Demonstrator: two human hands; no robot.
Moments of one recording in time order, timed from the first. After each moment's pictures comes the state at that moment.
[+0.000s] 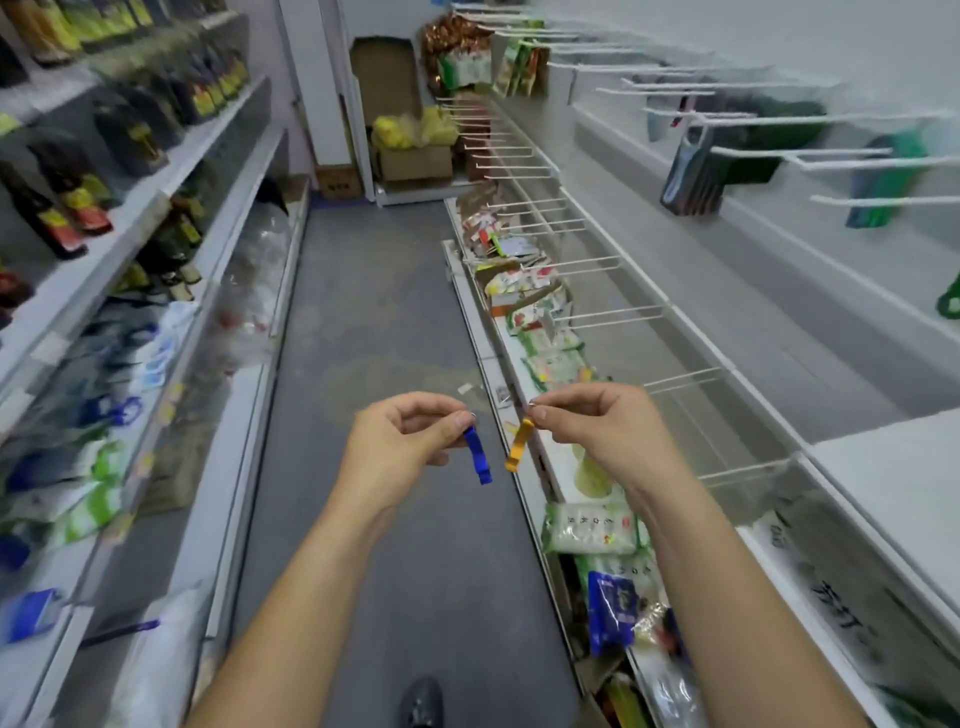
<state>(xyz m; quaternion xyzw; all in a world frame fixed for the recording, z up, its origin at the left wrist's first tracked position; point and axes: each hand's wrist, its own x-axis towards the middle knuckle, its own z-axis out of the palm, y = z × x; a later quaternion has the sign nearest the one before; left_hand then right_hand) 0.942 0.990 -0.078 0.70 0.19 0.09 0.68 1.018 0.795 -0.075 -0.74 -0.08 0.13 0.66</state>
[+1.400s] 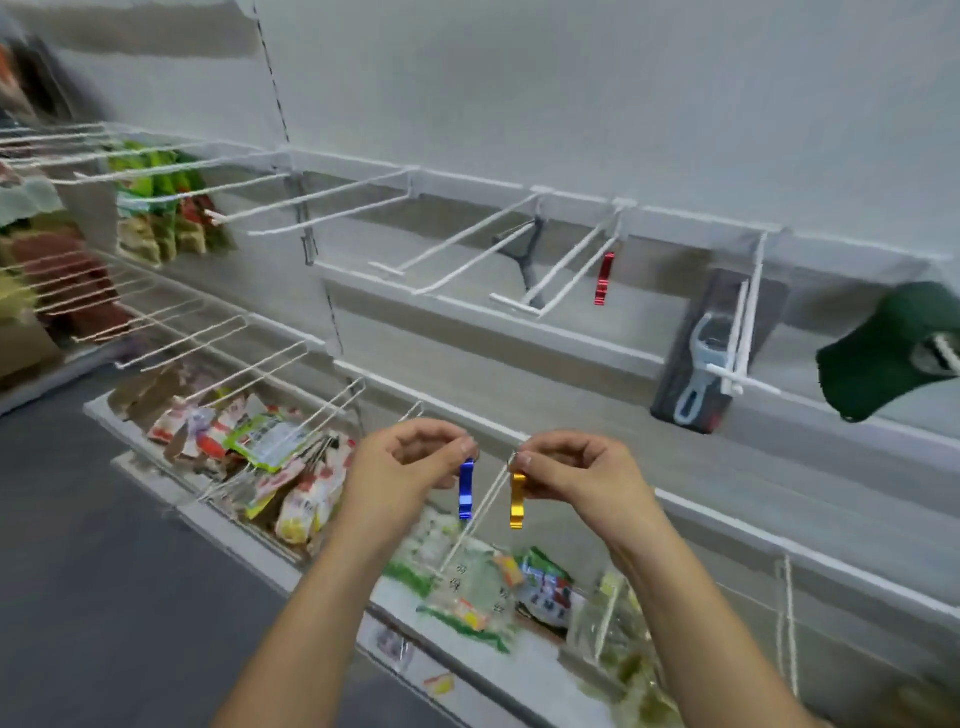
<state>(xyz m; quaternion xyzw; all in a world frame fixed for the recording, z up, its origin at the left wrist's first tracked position) 1.644 1.114 -0.060 0.69 -0.16 -0.17 0.69 1.543 0.949 -0.062 -0.66 0.21 -0.15 0.70</state>
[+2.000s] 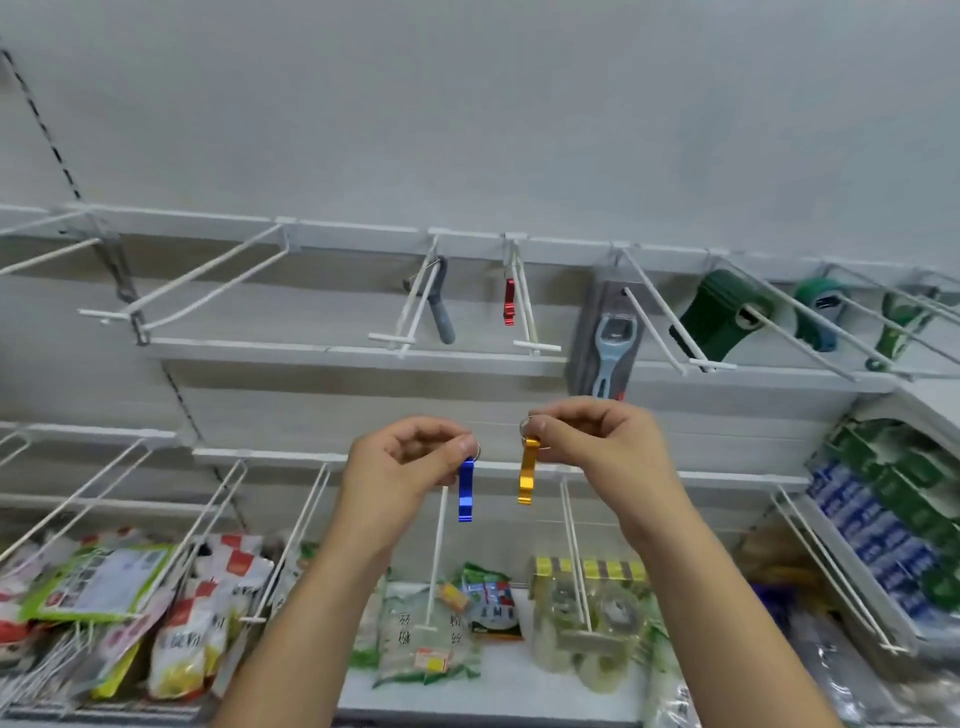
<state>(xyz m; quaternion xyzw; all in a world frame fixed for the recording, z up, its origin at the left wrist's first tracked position) 1.707 1.116 -0.029 0.60 -0.34 -0.30 0.66 1.539 1.011 0.005 -0.65 0.32 -0.38 0.57</state>
